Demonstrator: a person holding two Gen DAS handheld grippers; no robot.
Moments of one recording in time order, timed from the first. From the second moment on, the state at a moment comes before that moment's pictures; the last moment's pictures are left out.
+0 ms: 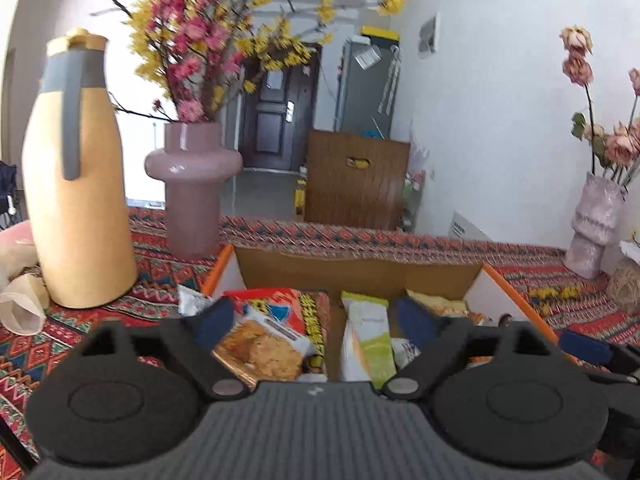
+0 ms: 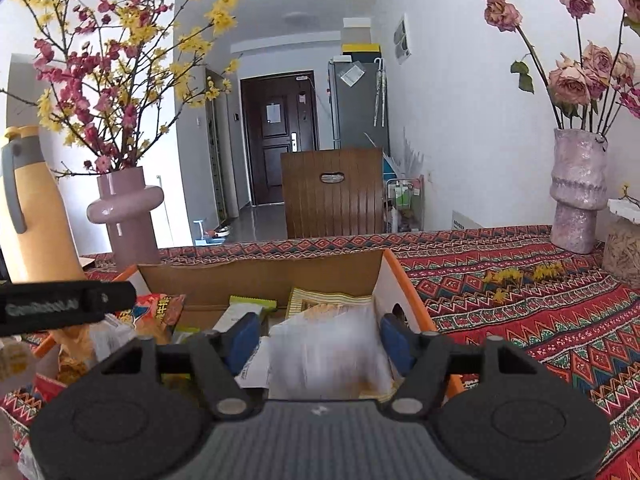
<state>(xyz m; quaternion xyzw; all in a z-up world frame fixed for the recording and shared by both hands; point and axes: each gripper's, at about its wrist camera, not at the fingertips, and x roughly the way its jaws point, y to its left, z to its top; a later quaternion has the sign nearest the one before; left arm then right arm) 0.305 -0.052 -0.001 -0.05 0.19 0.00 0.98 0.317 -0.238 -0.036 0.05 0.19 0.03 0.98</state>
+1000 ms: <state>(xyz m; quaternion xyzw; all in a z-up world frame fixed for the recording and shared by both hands) 0.226 -0.011 0.027 -0.05 0.20 0.03 0.98 0.252 -0.243 -0.005 0.05 0.18 0.03 0.98</state>
